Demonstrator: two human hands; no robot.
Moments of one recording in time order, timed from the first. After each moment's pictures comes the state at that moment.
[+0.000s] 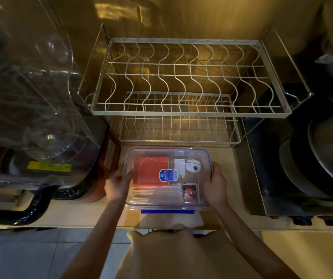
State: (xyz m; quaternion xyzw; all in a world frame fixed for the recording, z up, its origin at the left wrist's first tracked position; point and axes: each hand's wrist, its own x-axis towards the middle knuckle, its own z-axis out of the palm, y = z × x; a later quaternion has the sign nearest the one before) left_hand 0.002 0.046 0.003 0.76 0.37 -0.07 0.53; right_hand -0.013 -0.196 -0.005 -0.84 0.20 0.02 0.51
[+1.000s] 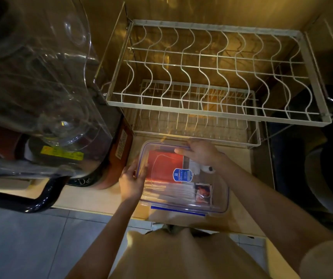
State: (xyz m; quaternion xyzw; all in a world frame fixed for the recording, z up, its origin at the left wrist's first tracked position) left_hand -0.007 0.036 0.009 0.83 0.30 -0.08 0.46; right_hand 0.105 -0.161 0.013 -0.93 -0.11 0.31 0.16
